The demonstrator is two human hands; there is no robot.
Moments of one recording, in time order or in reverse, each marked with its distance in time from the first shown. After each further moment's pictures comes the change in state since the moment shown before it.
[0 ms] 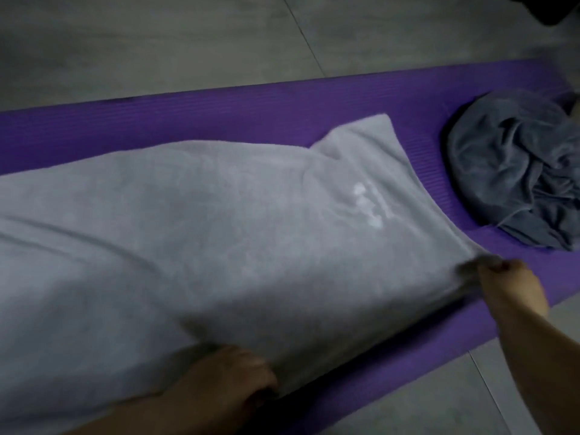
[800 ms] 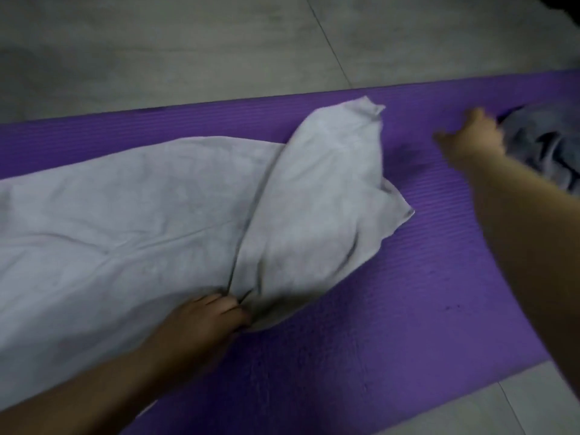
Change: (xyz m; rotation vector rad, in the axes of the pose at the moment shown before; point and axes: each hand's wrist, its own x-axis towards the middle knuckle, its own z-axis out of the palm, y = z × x) left_hand -0.008 -0.066 -0.011 0.118 0.258 -0.056; right_hand 0.015 -0.210 -0.032 0.074 0.020 -0.508
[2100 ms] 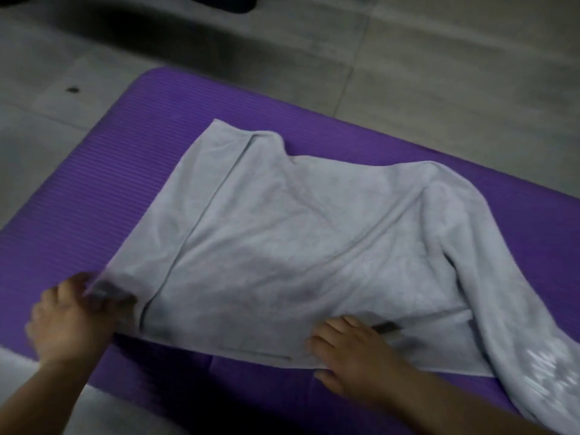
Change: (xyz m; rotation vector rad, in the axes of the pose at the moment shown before) left_hand -0.370 -0.044 -0.055 0.002 0.383 -1.996; right_hand -0.354 -0.151 0.162 -0.254 -0.575 -1.835
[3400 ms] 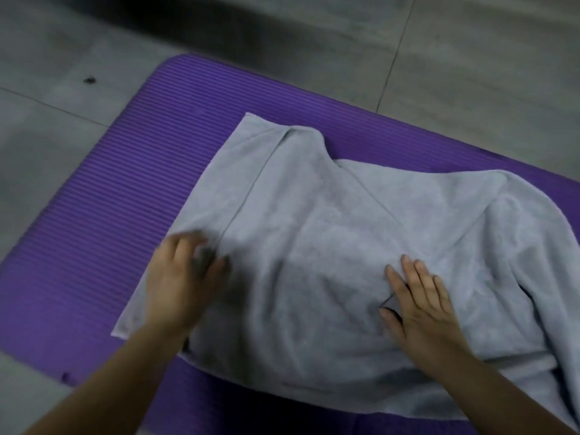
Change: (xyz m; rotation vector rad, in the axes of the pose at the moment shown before) left_hand 0.029 0.092 0.020 -0.243 0.230 0.607; right_hand 0.036 0.068 0.022 -0.096 0.116 0.610
